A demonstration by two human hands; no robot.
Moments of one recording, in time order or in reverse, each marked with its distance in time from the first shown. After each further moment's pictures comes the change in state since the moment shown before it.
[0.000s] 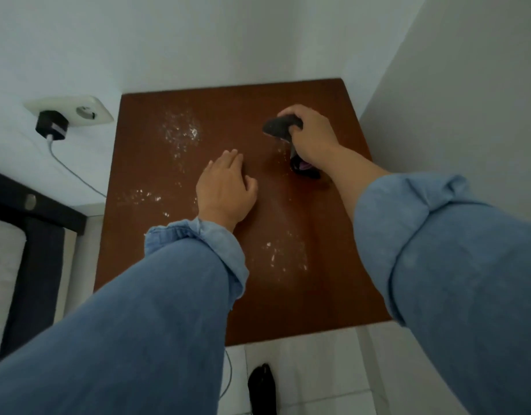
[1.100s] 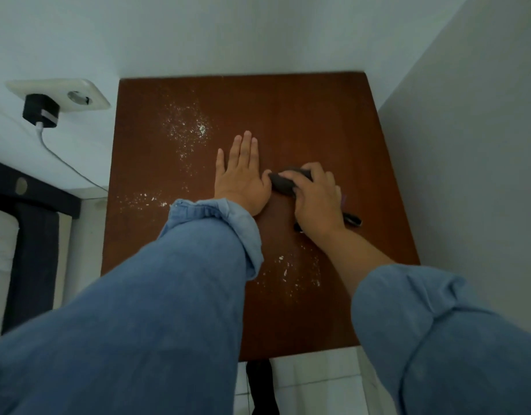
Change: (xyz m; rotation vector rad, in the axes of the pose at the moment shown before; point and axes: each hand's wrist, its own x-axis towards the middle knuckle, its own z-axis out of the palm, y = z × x) left_hand 0.045 -0.005 0.011 0.072 -0.294 -0.025; right_hand -0.060 0.029 0.063 -0.324 0.070 -0.088
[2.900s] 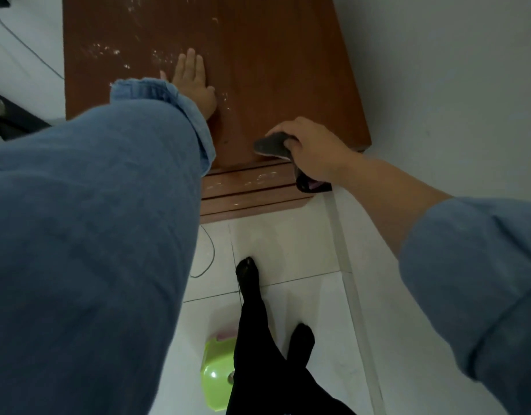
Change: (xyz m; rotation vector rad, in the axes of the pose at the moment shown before) left_hand -0.153 0.029 0.030 0.095 -0.050 -0.083; right_hand -0.217 0.033 -0.079 0.205 -0.462 -0.029
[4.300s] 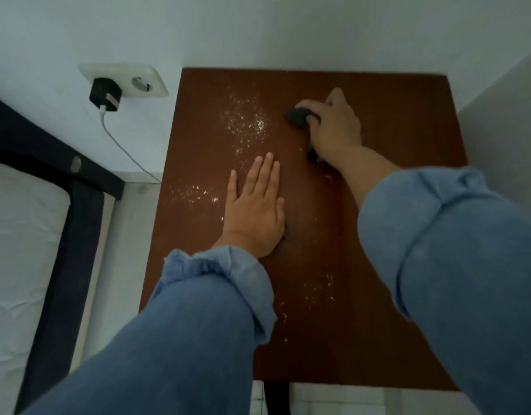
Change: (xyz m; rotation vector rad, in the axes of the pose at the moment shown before) left_hand 0.111 -0.081 -0.001 -0.087 0.189 0.068; right_hand 0.371 -0.073 -0.049 -0.119 0.367 -0.001
